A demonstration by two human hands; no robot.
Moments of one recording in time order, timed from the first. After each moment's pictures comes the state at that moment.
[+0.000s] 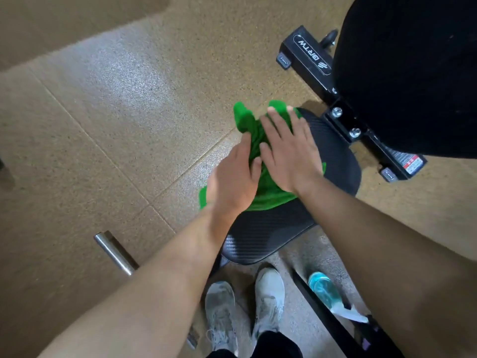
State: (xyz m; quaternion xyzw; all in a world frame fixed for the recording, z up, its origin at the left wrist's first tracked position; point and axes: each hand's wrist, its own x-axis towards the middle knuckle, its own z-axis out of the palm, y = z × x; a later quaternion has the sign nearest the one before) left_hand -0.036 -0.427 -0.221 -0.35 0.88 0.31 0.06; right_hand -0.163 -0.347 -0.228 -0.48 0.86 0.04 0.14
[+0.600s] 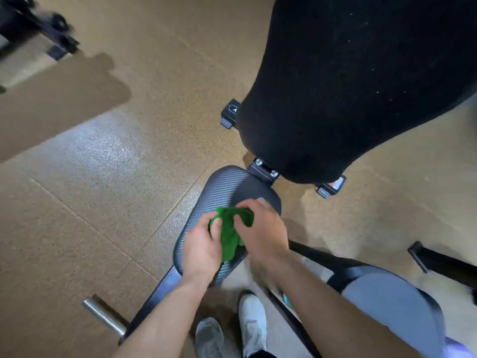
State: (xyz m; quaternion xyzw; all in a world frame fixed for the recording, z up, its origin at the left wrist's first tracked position) left_hand -0.028 -0.366 -0.097 -0.44 0.79 0.42 -0.01; right_hand -0.124 -0.270 -0.064 -0.20 0.91 -0.26 0.25
